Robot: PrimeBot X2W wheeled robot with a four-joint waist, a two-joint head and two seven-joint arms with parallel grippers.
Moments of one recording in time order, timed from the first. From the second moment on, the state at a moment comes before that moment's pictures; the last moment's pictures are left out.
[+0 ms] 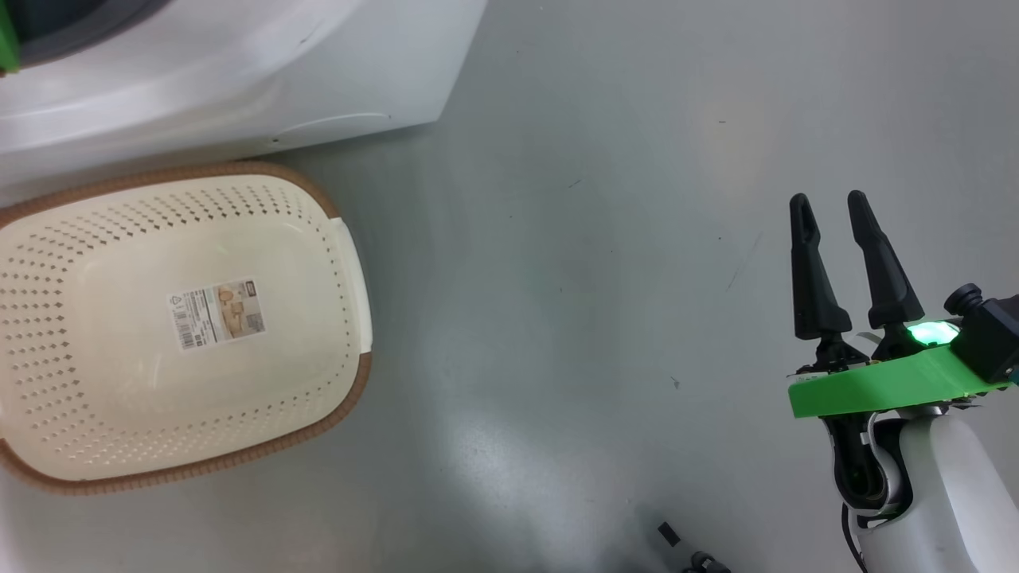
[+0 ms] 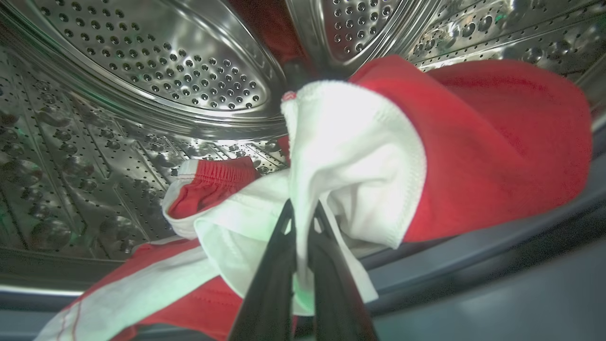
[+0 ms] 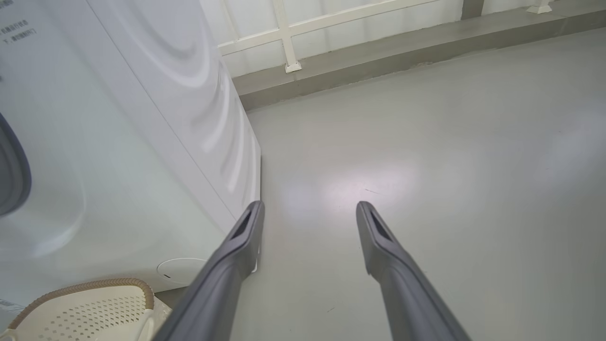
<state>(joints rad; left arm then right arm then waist) -1.48 0.31 -0.21 1.30 -0.11 -0.02 -0.18 -0.30 -0.04 0.00 0.16 0.50 0.12 -0.26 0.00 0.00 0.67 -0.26</state>
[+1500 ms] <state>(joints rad) -0.79 0.05 0.19 0.18 -0.18 -0.12 -0.25 -0.24 -0.04 -0.11 0.15 0.43 0.12 -0.26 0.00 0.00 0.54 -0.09</state>
